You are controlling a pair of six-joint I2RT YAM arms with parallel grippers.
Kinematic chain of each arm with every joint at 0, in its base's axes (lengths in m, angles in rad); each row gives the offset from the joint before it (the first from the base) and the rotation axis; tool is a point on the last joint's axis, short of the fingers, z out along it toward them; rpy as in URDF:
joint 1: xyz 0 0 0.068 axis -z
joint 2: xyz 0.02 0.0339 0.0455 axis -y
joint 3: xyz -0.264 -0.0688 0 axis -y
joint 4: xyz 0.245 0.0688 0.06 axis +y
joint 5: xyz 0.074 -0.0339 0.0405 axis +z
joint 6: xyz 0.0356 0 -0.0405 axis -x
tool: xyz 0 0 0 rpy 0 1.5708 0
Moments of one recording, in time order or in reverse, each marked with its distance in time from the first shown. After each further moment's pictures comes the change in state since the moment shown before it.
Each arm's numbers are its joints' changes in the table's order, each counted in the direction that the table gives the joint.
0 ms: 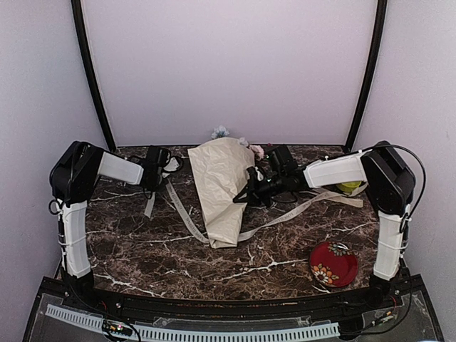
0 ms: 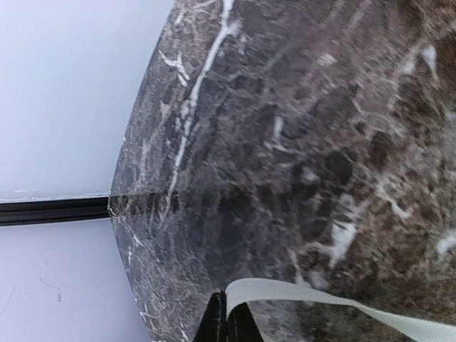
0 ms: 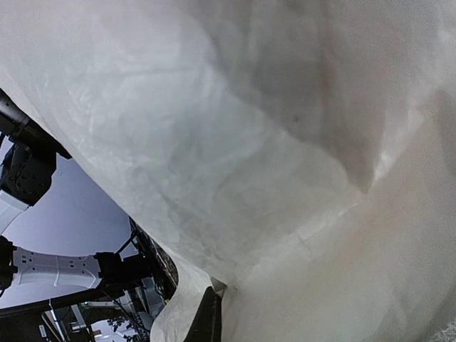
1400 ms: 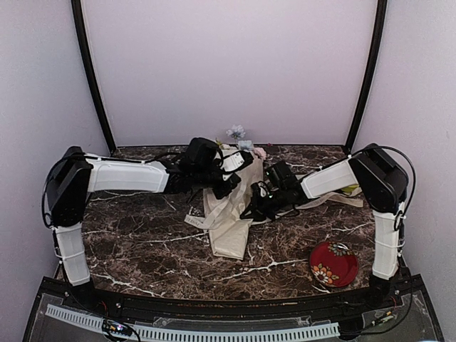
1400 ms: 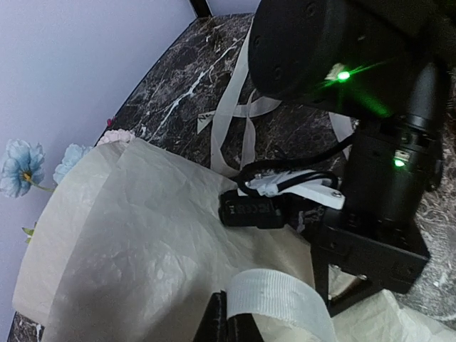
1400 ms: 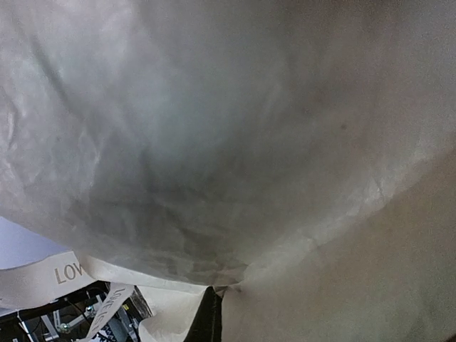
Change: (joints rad) left arm 0.451 0.223 0.098 0.101 -0.656 0.347; right arm 0.000 -0.055 -0.099 -0.023 -0.072 0.067
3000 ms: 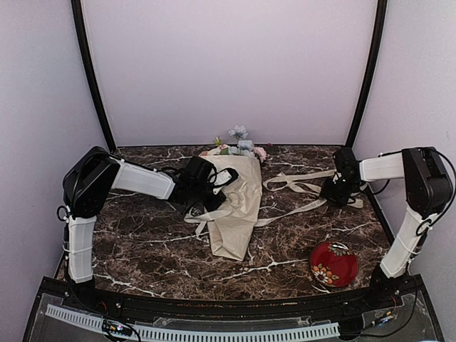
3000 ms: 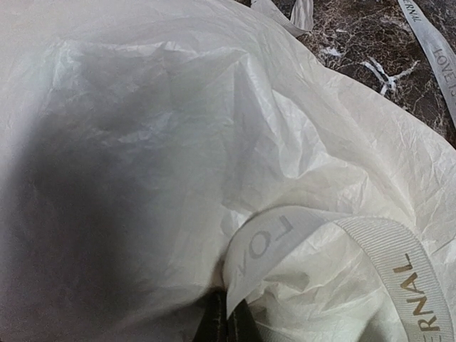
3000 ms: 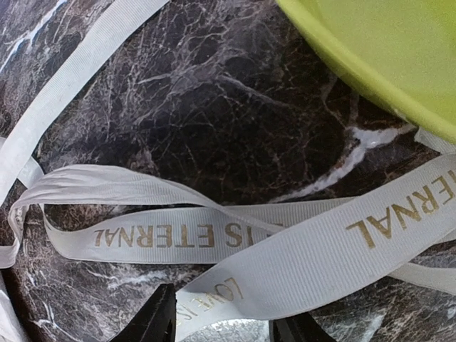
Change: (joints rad) left arm -0.093 -0.232 -0.008 -0.026 0.022 0.121; right arm 0.510 0.288 -0.171 0.336 -0.558 0.243
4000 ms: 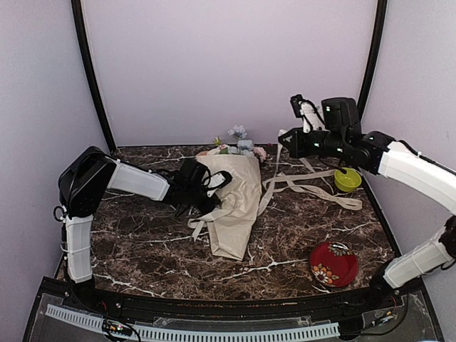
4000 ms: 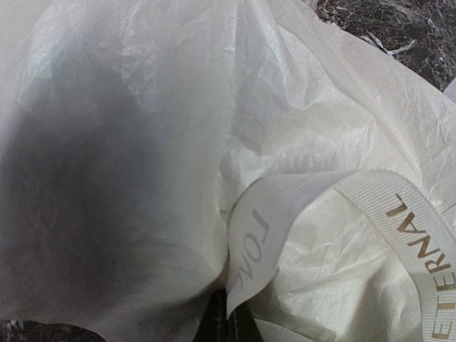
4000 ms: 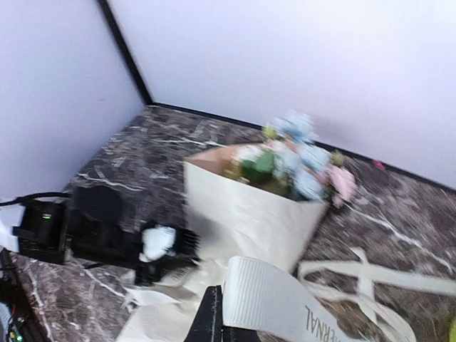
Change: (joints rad) left arm -0.030 0.031 -0.068 -0.002 -0.027 0.016; right arm -0.483 0.438 0.213 -0.049 -0.024 0.387
